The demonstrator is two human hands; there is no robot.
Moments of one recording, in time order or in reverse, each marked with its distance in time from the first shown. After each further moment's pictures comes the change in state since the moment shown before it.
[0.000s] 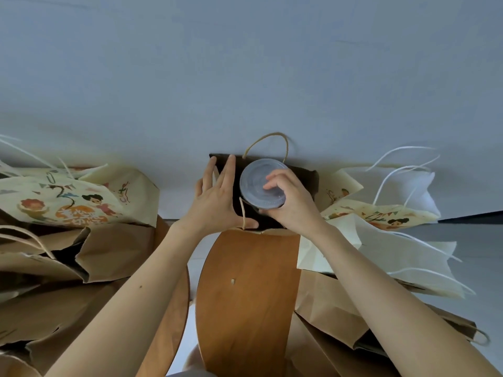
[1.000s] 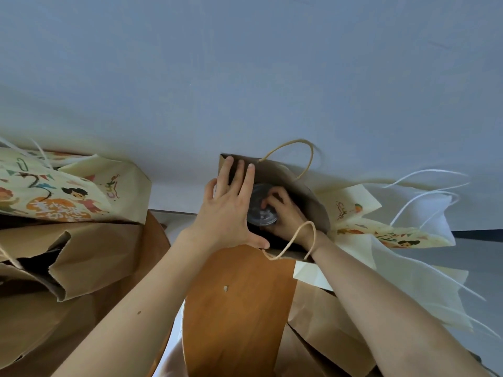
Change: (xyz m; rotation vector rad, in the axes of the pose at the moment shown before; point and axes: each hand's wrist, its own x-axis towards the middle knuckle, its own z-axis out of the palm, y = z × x) left_hand 0.010 -0.007 0.010 0.207 -0.034 0.059; right_hand 0.016 0.064 0.053 -0.180 -0.350 0.088
